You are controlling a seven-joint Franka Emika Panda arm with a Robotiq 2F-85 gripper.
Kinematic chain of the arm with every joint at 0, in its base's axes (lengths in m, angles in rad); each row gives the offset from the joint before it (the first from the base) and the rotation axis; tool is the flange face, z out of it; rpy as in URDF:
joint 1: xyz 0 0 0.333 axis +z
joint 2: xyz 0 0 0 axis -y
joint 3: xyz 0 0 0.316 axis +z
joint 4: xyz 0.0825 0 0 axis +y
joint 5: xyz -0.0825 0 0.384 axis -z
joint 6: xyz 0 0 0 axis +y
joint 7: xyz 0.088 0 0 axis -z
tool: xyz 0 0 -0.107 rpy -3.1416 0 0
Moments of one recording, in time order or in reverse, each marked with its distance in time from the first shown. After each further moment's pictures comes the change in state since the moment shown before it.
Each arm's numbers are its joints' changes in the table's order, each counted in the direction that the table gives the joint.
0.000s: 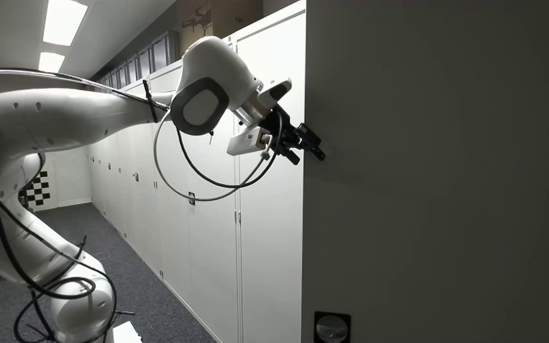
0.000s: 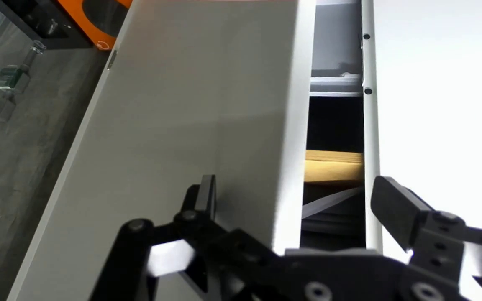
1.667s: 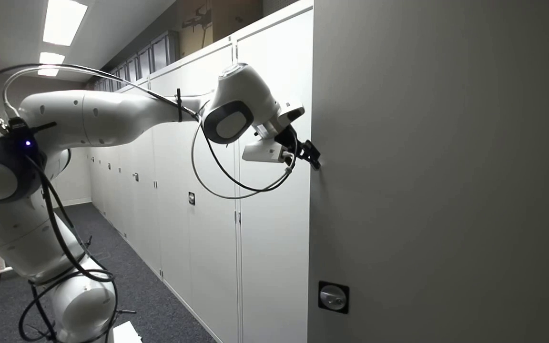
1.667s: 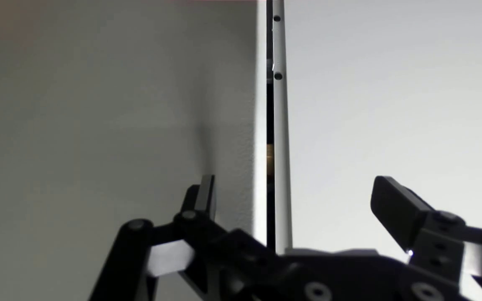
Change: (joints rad) arm 0.074 -0.148 0.054 -0.028 -0.255 -0.013 -0.090
